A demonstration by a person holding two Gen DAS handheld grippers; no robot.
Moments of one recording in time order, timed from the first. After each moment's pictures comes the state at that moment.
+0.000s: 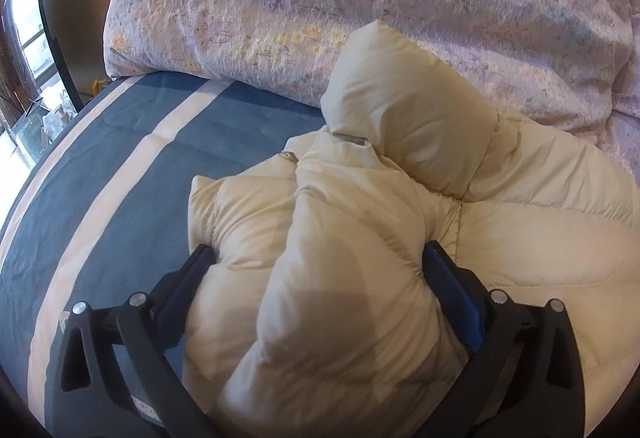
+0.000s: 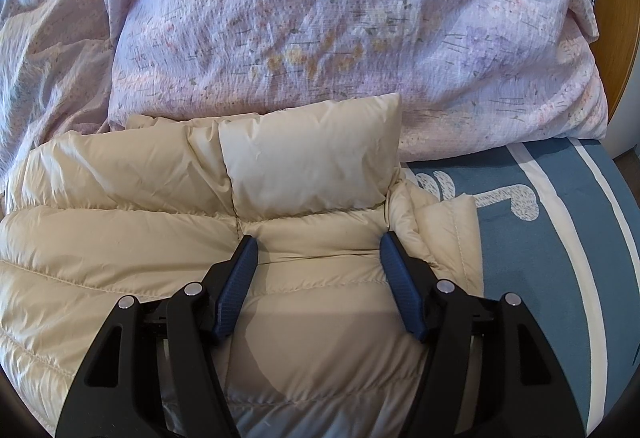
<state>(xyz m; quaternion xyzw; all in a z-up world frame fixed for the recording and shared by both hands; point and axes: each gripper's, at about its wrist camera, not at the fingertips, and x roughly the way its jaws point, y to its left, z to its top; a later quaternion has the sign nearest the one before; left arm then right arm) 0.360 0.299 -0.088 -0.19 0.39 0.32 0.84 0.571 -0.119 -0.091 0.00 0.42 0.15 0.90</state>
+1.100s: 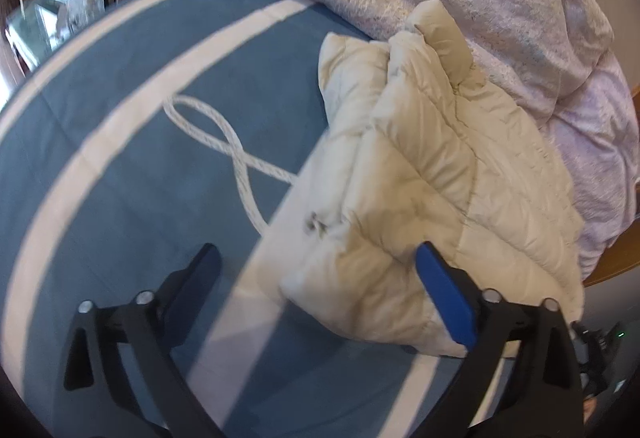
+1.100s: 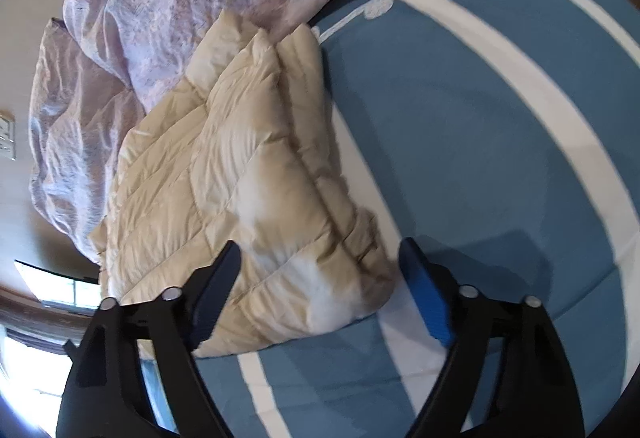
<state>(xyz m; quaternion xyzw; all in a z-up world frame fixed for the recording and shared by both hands) 0.207 0.268 -0.075 -0.36 0.40 0.25 0.80 0.461 -0.254 -0.095 0.26 0.56 0.19 0.76</state>
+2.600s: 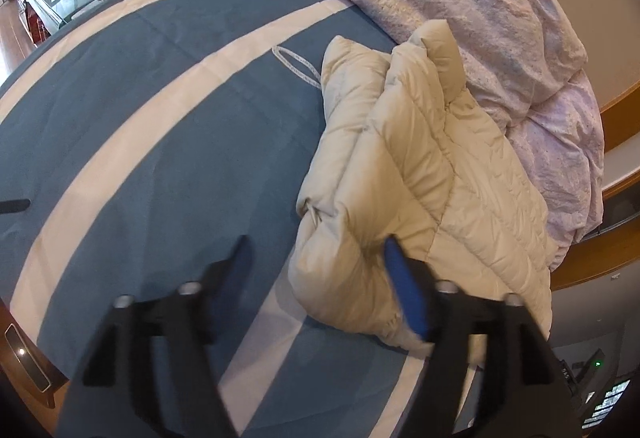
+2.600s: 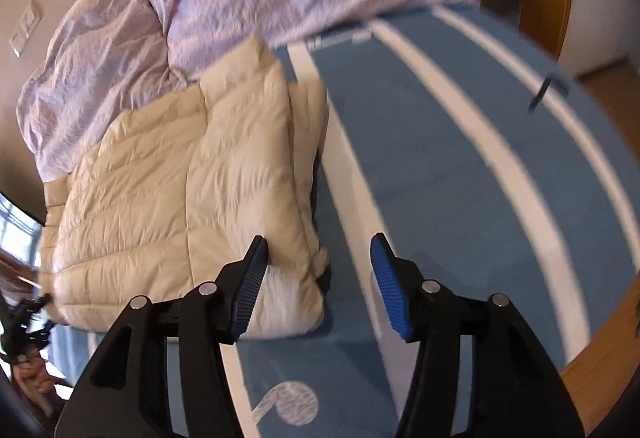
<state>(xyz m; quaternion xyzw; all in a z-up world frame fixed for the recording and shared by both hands) 0.097 0.257 -0.061 -0.40 0.37 0.23 0.80 0.337 -0.261 -0.048 0.09 0.49 0.15 0.86</state>
